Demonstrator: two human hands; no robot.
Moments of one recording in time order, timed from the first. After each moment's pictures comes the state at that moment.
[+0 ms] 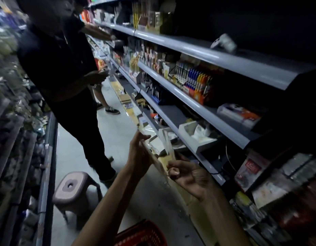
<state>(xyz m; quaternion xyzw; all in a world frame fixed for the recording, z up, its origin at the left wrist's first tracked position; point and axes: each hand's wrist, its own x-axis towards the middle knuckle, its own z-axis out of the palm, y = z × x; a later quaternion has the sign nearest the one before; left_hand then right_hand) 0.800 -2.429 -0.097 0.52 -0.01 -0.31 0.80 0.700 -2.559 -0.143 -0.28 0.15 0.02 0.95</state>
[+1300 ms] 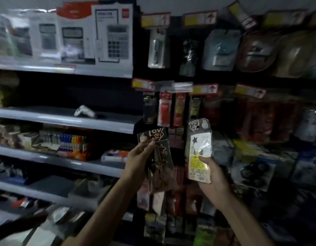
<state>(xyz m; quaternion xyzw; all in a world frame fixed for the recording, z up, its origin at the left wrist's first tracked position) 0.643 -2.566 0.043 0.38 -0.41 -0.49 0.67 0.421 -2.576 0.028 -0.37 0.33 -0.56 0.66</state>
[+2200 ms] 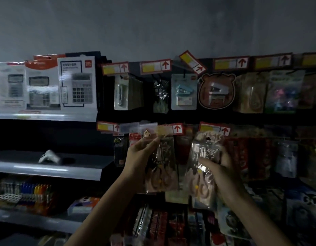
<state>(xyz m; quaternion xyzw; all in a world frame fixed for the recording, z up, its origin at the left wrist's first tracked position) 0.538 -2.644 0.175 0.34 -0.52 -0.41 0.67 0.317 -2.637 0.151 -0.57 0.36 -0.65 0.35</state>
